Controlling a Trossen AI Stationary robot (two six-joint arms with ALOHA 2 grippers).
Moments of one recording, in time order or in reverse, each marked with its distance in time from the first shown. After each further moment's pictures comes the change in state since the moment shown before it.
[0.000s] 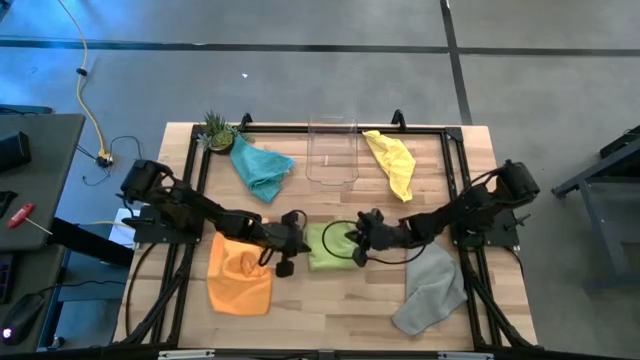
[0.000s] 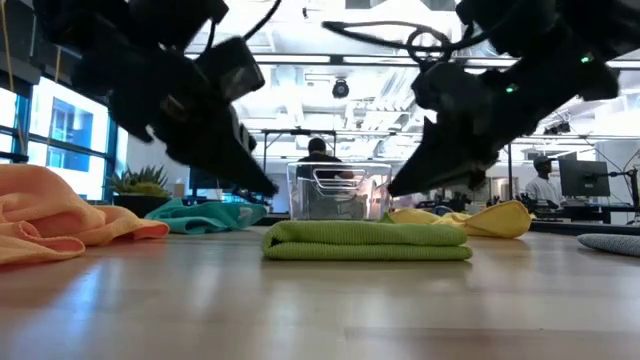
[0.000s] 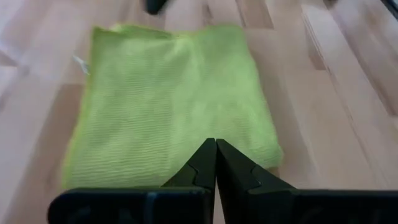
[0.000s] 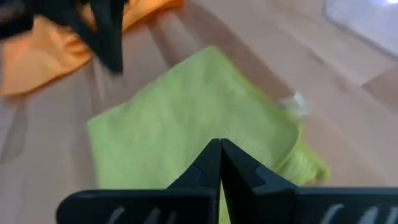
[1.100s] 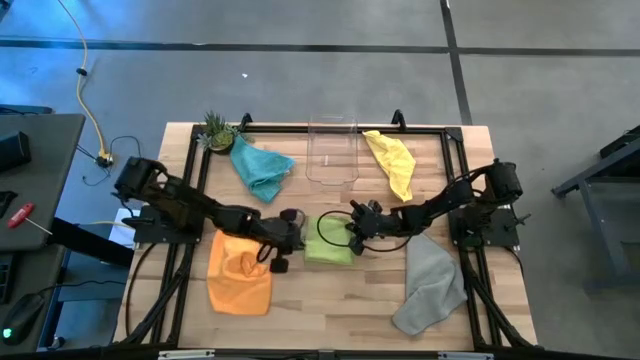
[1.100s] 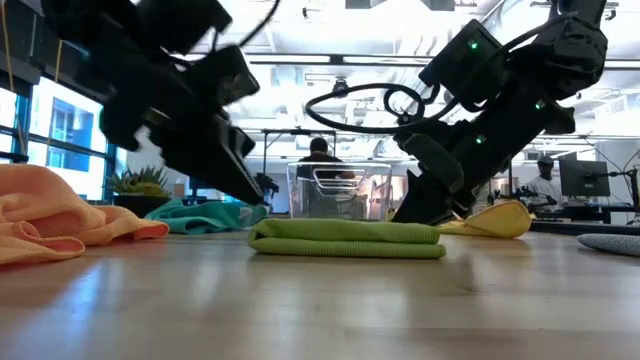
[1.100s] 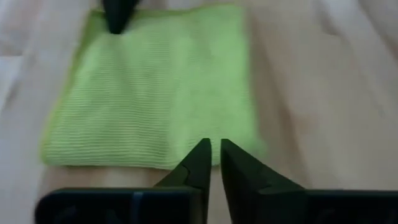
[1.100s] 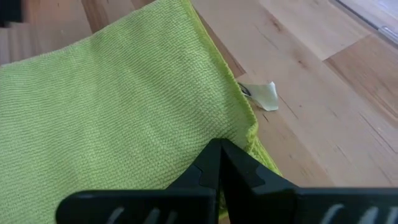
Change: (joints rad) left arm 0.015 -0.064 0.000 -0.144 0.058 0.110; right arm -0.152 0.111 0.002 -0.016 -0.117 -0.087
